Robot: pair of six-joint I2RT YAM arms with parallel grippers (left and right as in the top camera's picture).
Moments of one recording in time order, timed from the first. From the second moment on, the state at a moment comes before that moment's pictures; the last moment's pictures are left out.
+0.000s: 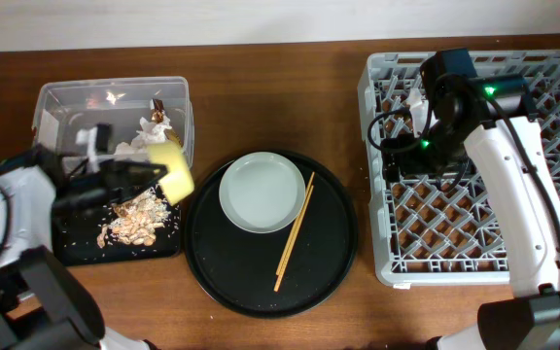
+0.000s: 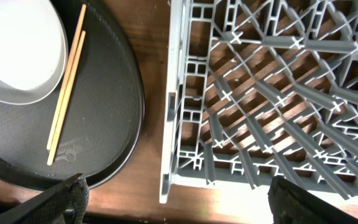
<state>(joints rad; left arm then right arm) 0.45 1.76 1.27 -1.35 1.36 0.65 0.13 1.68 1.74 -1.53 -0.08 0.08</state>
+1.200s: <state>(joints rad) -0.15 1.51 1.46 -1.18 0.12 -0.08 0.15 1.68 1.74 -1.36 -0.20 0.08</state>
